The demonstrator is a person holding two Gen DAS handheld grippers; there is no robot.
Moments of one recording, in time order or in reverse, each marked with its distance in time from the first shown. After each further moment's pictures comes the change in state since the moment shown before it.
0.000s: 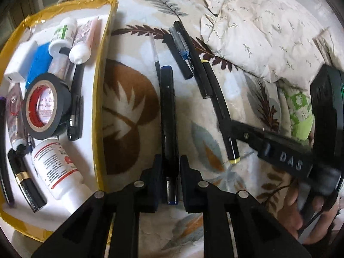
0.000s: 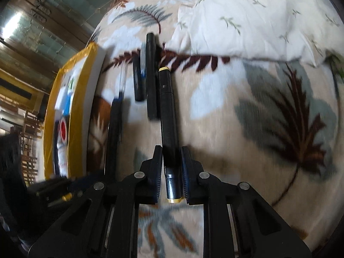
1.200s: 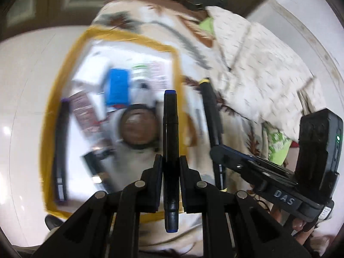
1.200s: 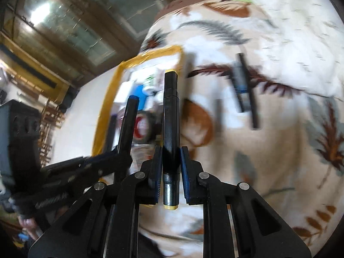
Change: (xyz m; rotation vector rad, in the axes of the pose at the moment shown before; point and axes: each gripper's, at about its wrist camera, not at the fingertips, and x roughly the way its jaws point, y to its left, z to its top) left arm -0.099 0.103 -0.011 -0.149 -0.155 -0.104; right arm -0.020 0.124 -0.011 -0.129 -0.064 0.147
